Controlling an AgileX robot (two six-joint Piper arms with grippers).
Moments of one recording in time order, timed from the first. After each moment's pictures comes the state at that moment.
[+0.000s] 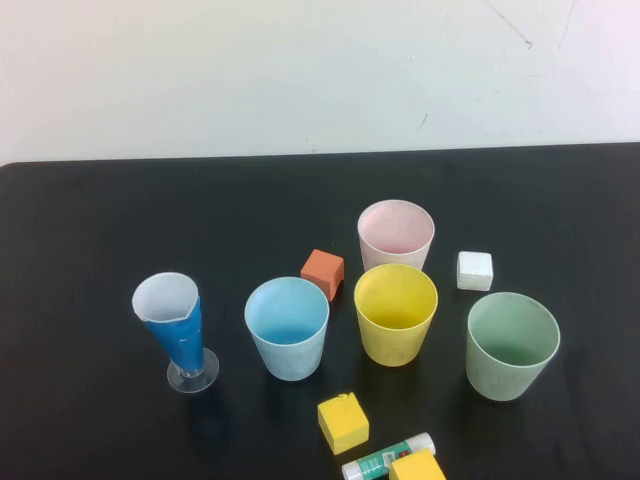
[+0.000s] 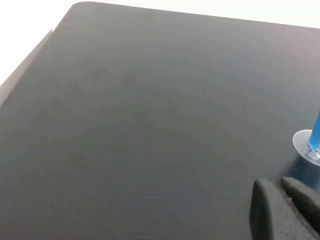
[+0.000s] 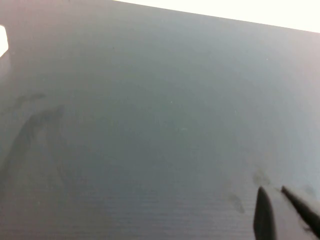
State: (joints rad) right arm -0.07 -0.01 0.02 -0.15 0.41 -0.04; left arm -0.04 -0.01 0.02 0.04 0.35 -0.24
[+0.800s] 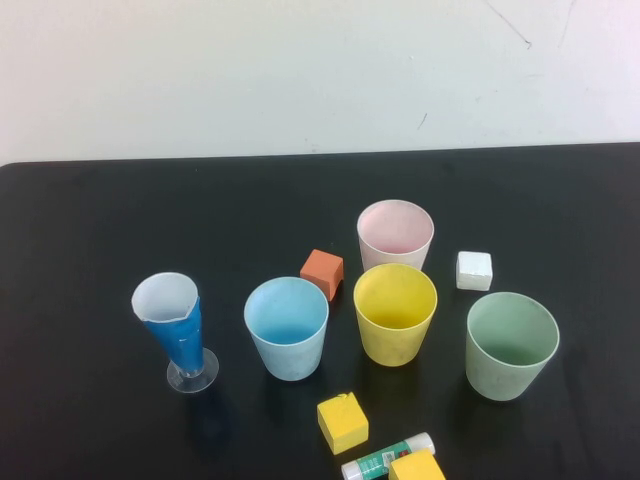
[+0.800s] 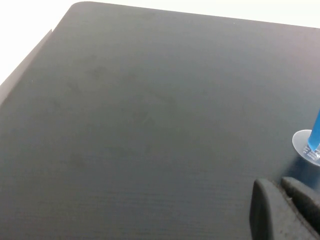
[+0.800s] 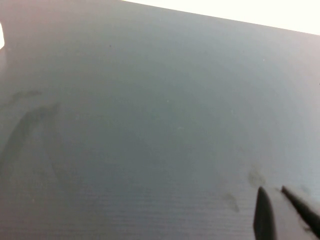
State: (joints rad) right arm -0.07 -0.01 0.02 -0.17 0.41 -0.04; left arm -0.04 -0.01 0.02 0.04 0.35 -0.24
